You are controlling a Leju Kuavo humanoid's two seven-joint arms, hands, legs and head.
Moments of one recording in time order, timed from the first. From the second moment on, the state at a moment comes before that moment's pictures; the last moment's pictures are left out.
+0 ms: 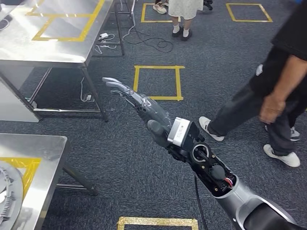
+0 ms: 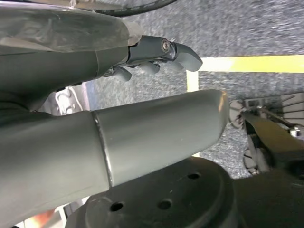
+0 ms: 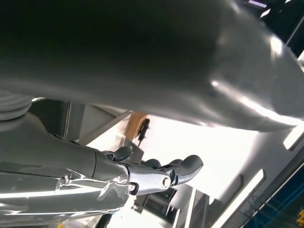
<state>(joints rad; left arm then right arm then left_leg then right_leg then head) -0.16 -0.01 1.54 -0.12 -1.53 -0.18 0.03 -0.42 0.00 0.60 -1.74 -0.22 0.13 -0.42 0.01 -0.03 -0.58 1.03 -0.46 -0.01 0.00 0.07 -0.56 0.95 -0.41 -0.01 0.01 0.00</state>
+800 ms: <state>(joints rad) -0.16 -0.01 1.54 -0.12 -1.53 -0.19 0.03 -0.42 0.00 0.60 -1.75 -0.22 0.13 -0.42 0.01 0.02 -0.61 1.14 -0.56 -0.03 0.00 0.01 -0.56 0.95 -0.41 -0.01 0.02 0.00</state>
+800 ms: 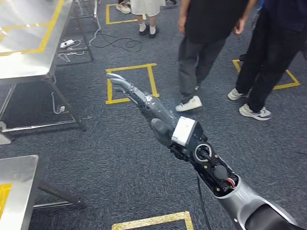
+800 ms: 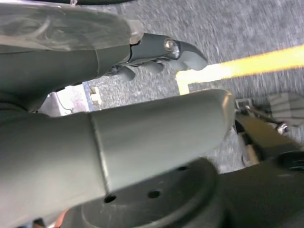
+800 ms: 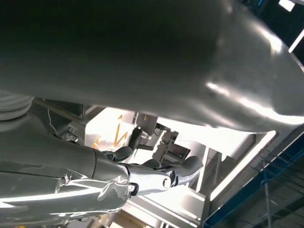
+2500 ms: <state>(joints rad) -0.16 0.01 1.54 -0.13 -1.53 -0.18 0.03 -0.35 -0.03 0.55 -1.71 -0.13 0.03 -0.36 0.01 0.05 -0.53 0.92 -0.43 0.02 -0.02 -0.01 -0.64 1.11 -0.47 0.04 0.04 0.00</state>
